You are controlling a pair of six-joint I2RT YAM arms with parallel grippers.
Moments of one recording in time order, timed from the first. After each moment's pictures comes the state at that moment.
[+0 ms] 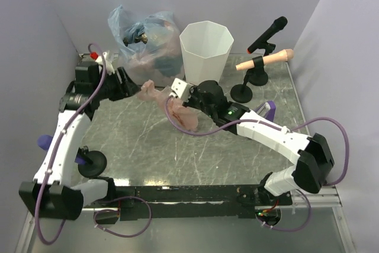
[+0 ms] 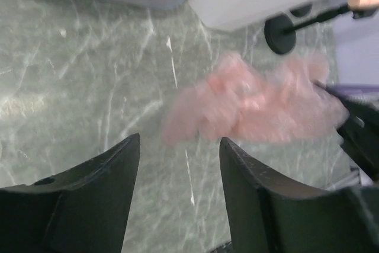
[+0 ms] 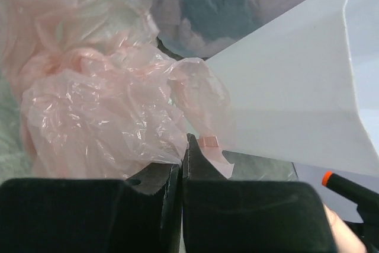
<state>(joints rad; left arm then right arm) -0.09 1.18 1.24 -0.61 0.37 -0.42 0.82 1.40 1.12 -0.11 0.19 -0.68</state>
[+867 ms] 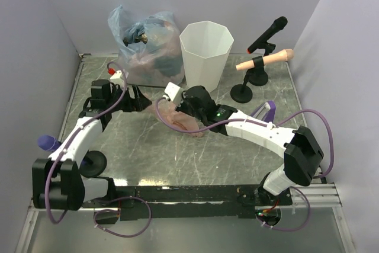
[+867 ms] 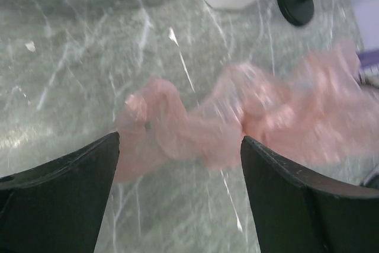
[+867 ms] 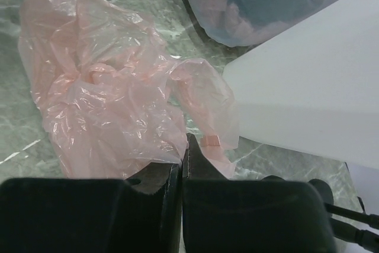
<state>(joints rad) -0.07 1.23 0.81 -0.11 0.54 -0.27 0.88 1.51 1.14 -0.11 0.25 -0.51</state>
